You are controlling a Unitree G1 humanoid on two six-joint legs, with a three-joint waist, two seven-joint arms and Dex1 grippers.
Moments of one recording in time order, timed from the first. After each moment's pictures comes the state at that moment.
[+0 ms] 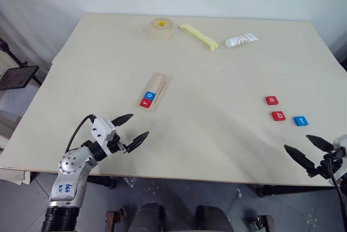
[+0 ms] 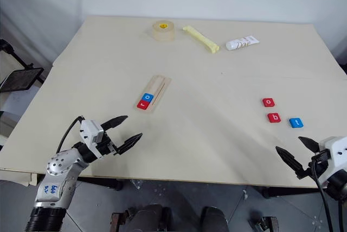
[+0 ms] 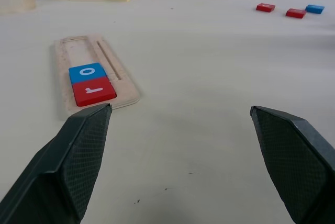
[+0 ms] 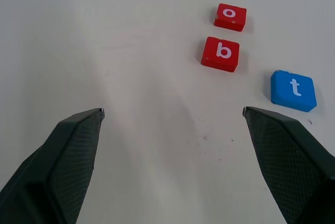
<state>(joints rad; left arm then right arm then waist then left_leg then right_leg) -0.06 0.45 0.12 -0.05 -0.38 -0.01 -0.76 0.28 -0.71 -0.60 -0.09 0.53 0.25 0.84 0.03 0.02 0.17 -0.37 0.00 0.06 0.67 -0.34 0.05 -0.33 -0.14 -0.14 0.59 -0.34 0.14</state>
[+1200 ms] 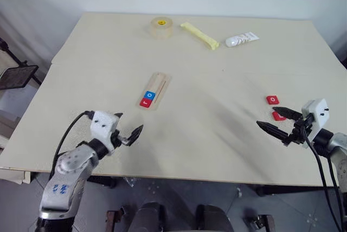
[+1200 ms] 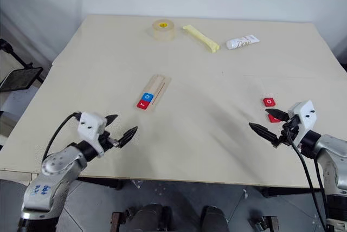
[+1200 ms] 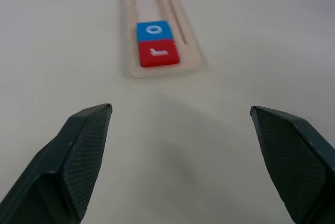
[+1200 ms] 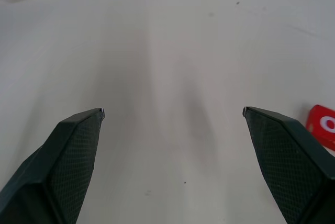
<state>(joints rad) -0.08 0.42 0.09 -0.46 -0.28 0.62 -0.29 -0.16 -0.78 -0.33 0.12 0.47 0.28 1.00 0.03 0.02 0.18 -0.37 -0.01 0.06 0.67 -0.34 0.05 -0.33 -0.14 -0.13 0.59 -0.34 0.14</state>
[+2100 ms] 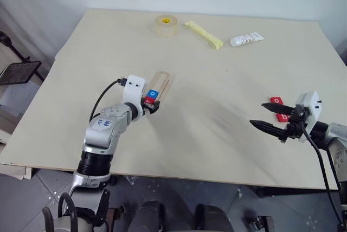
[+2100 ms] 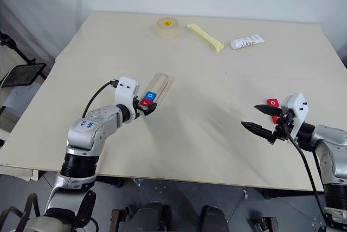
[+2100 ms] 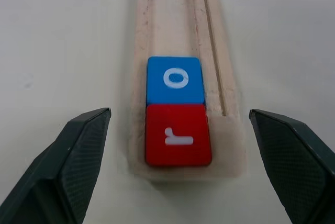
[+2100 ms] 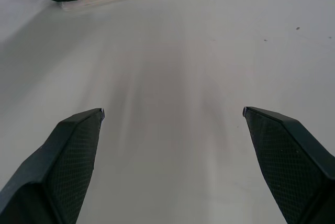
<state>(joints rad) -0.64 0.29 -0.02 -0.06 -0.19 1.00 -0.15 -0.24 -0.81 -0.29 0.13 0.49 0.31 1.12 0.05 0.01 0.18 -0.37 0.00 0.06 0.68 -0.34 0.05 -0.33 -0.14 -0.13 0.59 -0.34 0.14</state>
